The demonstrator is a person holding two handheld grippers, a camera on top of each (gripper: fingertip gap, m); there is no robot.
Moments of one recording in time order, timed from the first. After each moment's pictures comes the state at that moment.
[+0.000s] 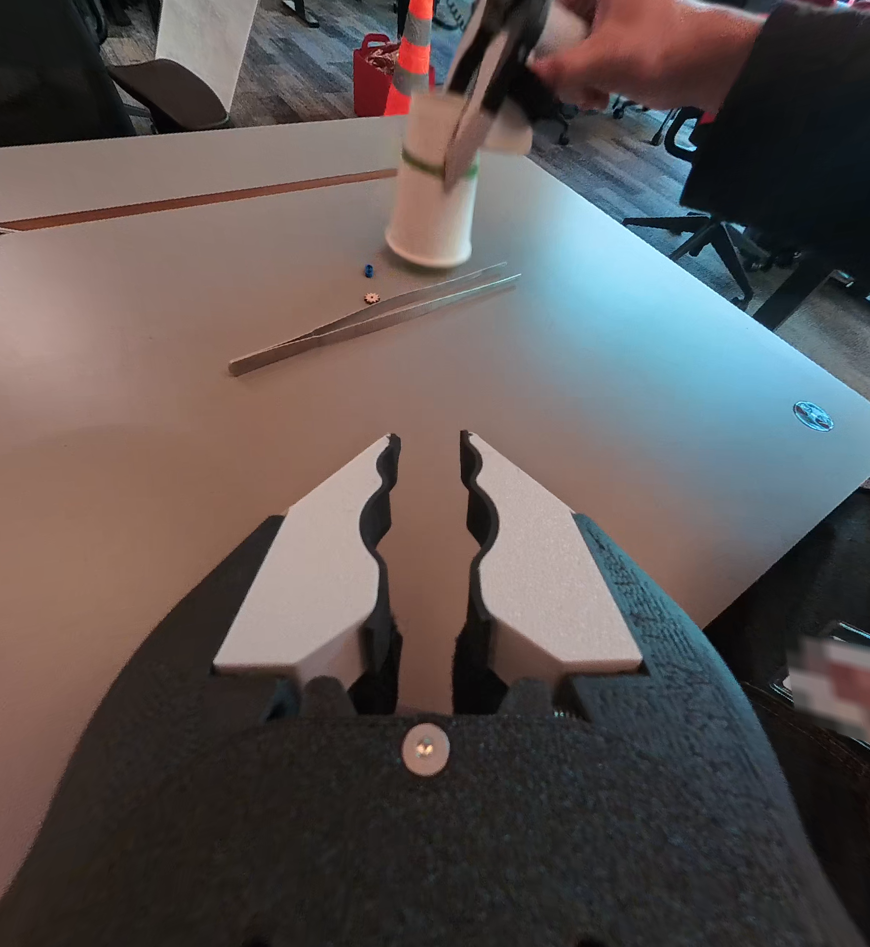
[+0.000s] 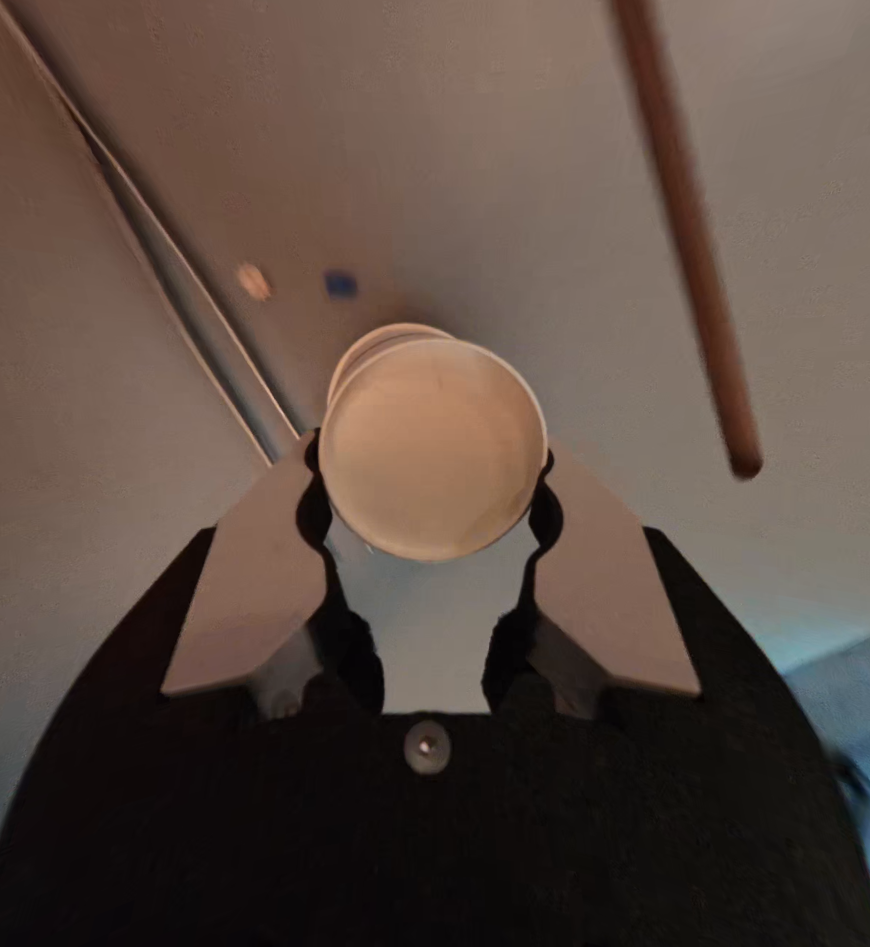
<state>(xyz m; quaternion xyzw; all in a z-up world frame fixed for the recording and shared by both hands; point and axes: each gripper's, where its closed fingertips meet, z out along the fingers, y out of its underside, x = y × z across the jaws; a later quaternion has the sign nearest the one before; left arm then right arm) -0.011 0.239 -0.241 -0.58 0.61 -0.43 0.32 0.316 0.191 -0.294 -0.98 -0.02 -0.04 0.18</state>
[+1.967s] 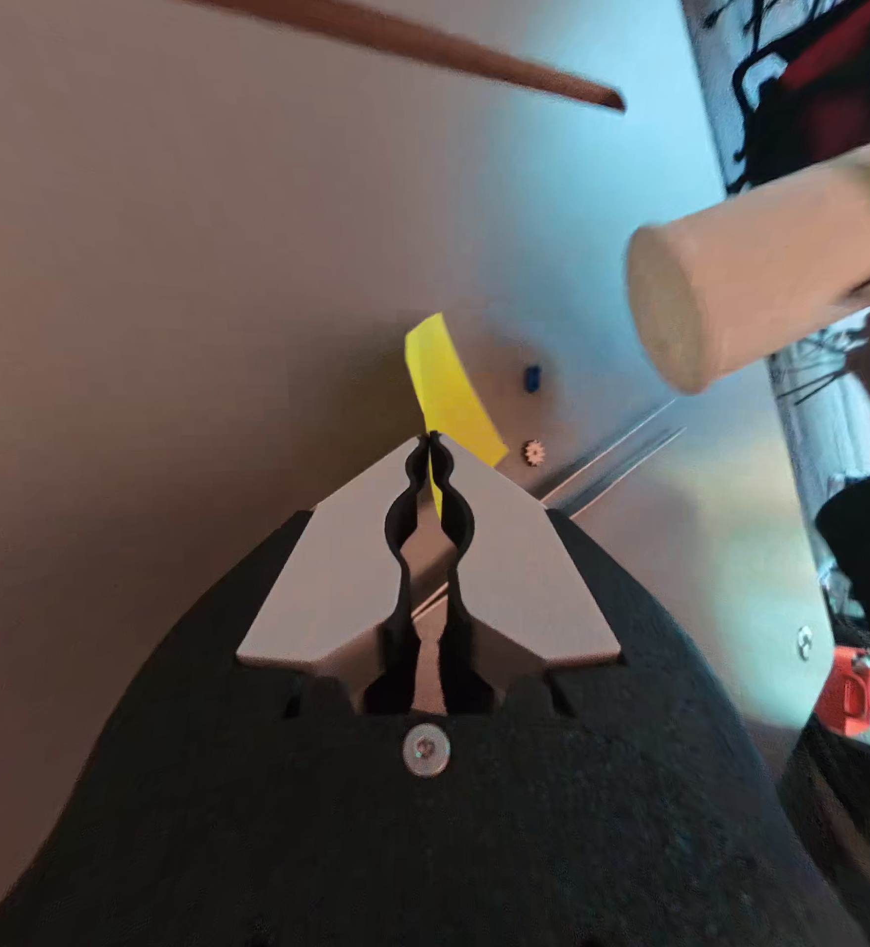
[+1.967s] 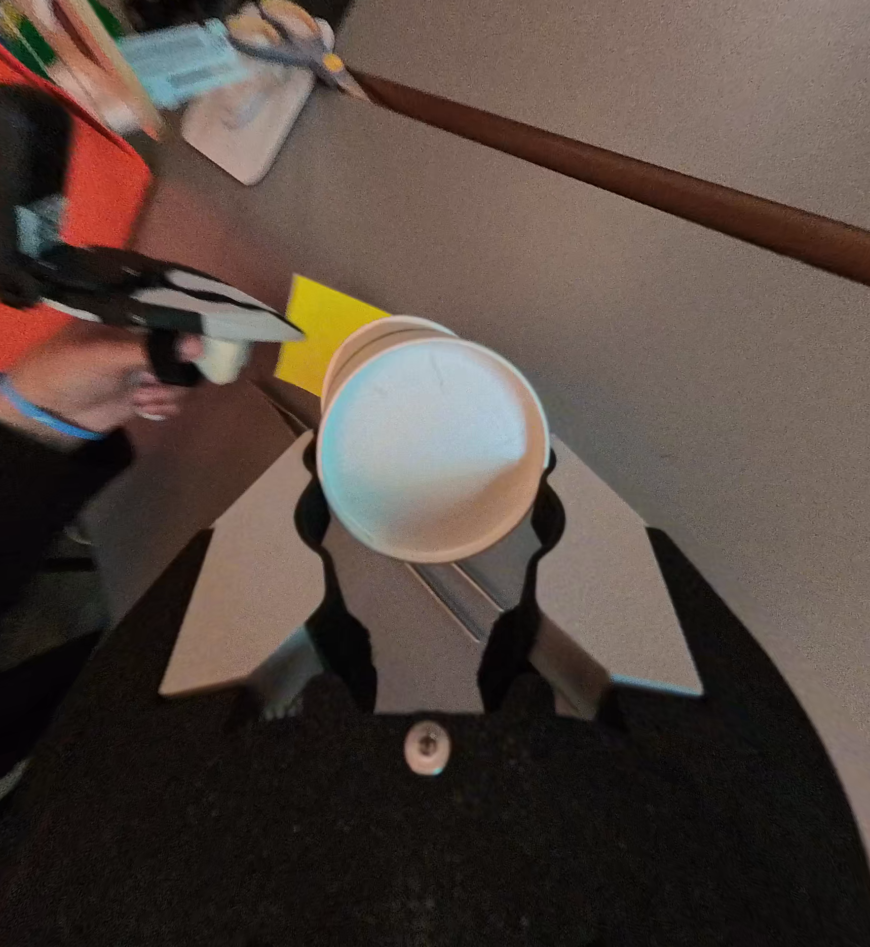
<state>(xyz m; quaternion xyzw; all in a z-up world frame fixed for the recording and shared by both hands) 0.227 0.337 -0.330 -0.72 0.56 -0.41 0.05 0.318 0.188 -0.264 -0.87 0.25 0.17 0.39</state>
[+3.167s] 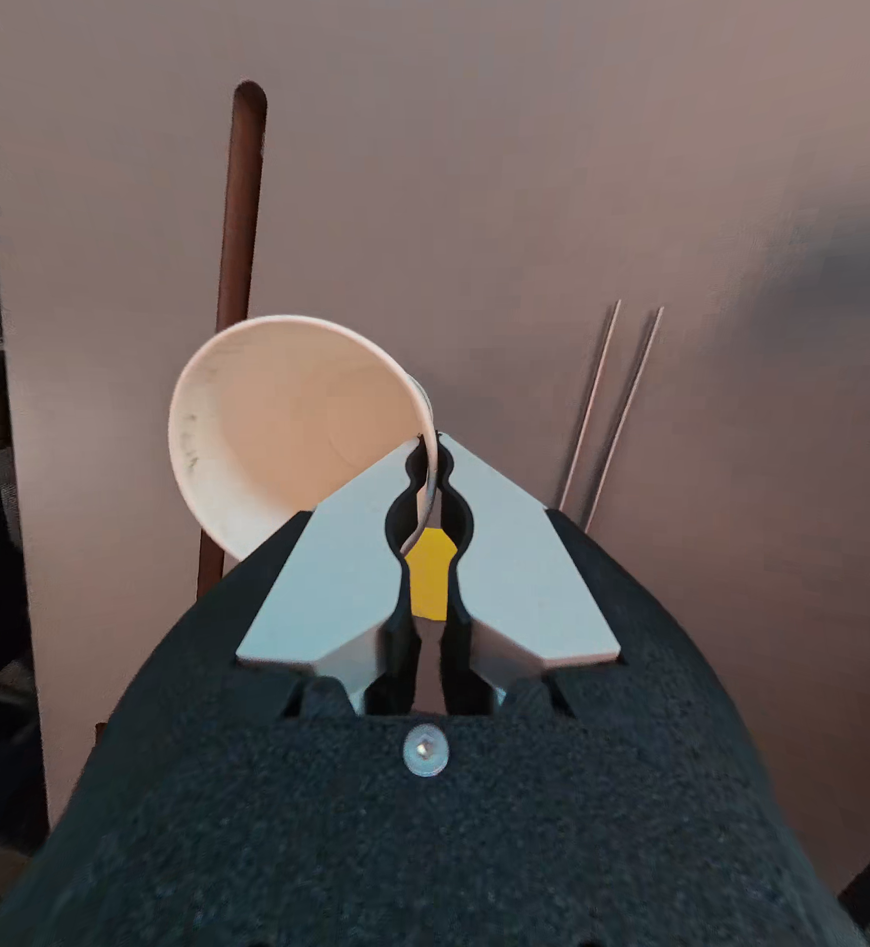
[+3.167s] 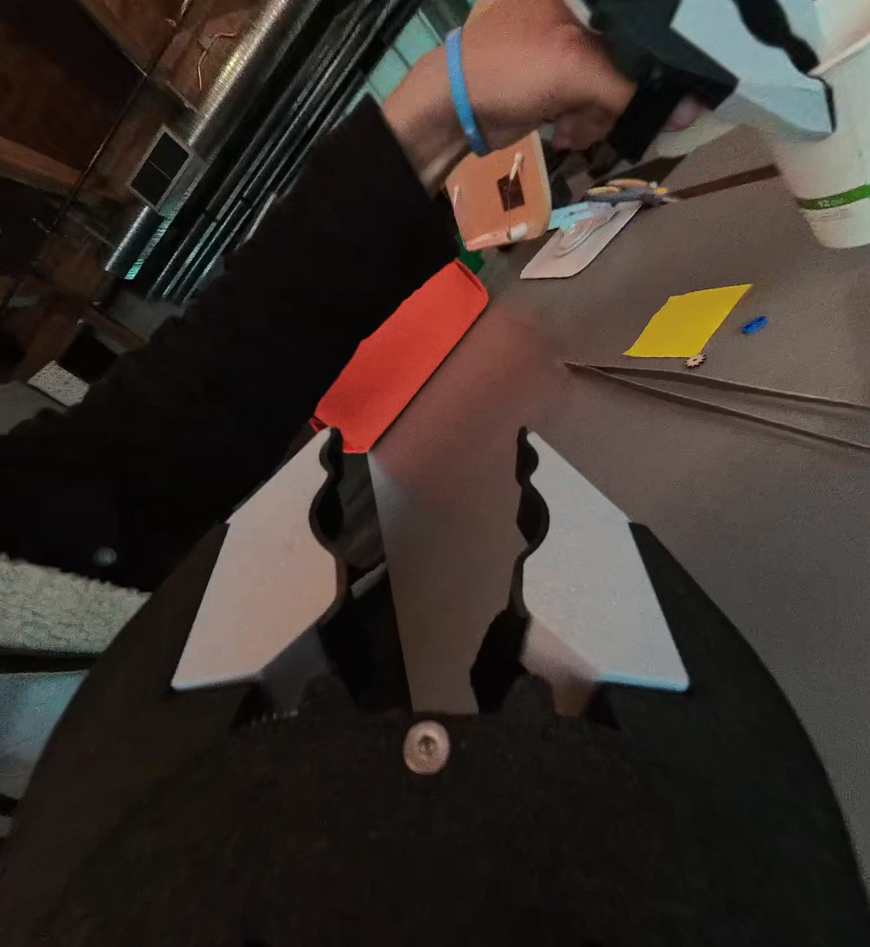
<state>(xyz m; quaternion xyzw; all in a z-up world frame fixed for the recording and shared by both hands) 0.323 0.214 -0.252 -0.33 0.93 -0.11 0.10 0.132 0.065 -0.171 -0.69 0.21 0.32 0.61</state>
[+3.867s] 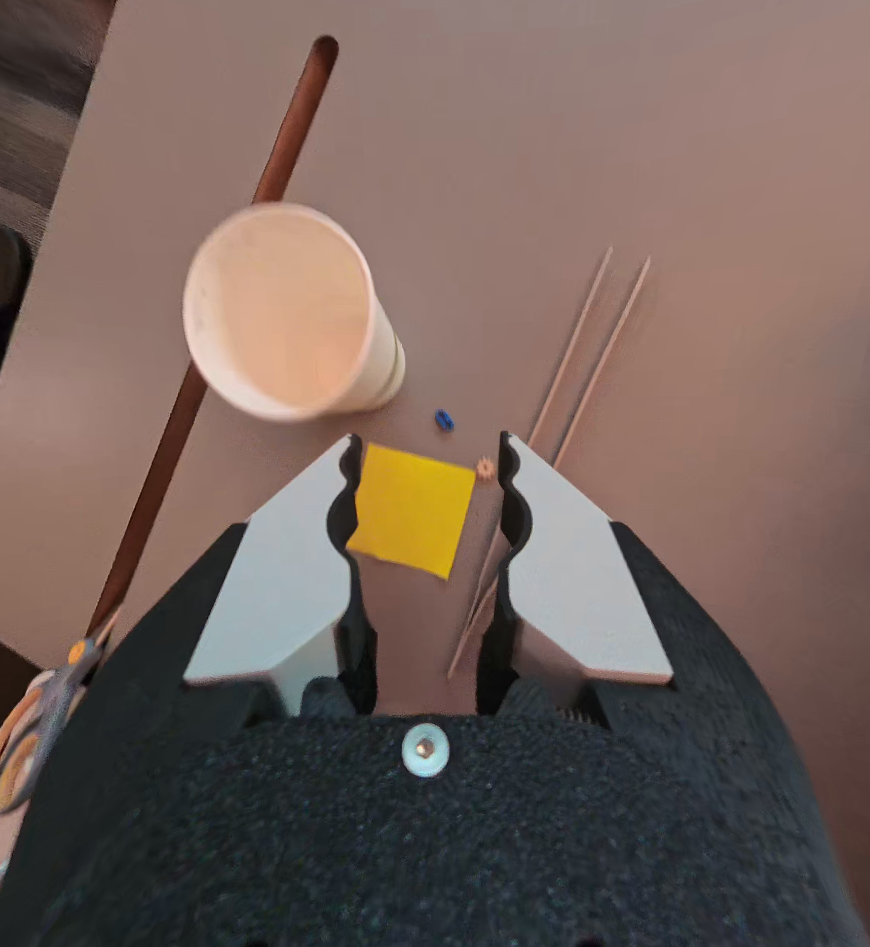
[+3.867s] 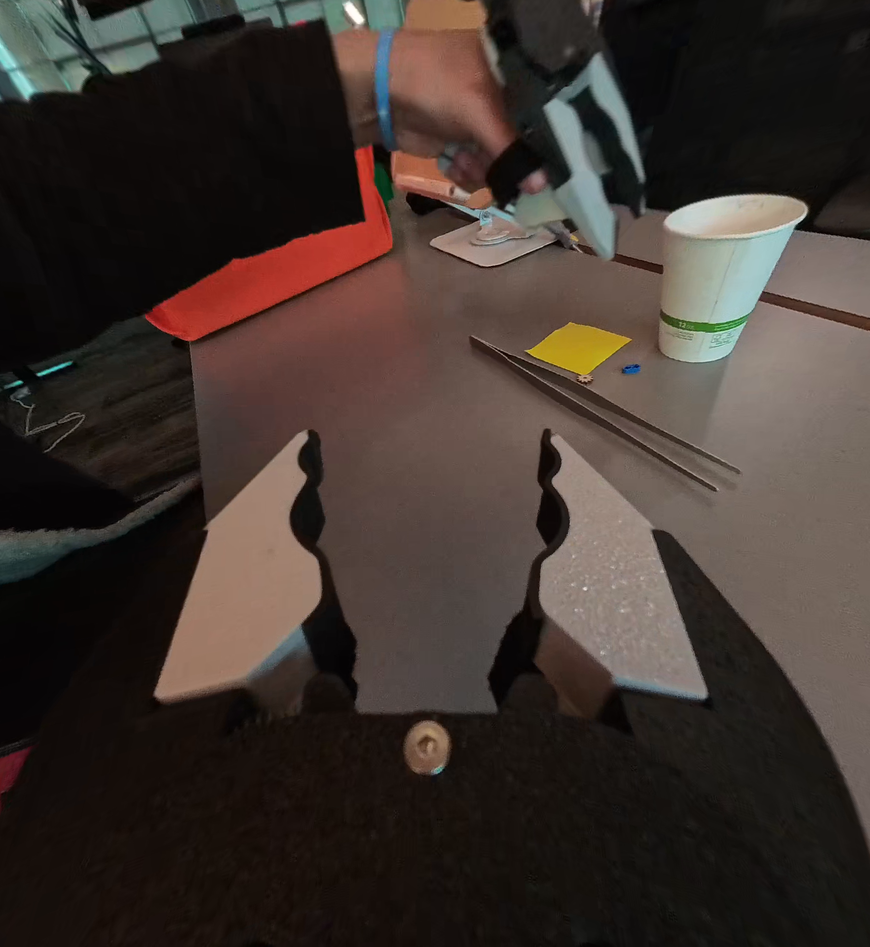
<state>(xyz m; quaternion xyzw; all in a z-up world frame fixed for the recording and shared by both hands) 0.254 0.254 -0.243 -0.40 0.88 -0.20 0.18 0.104 0.055 -0.220 -0.77 0.08 0.07 0.62</state>
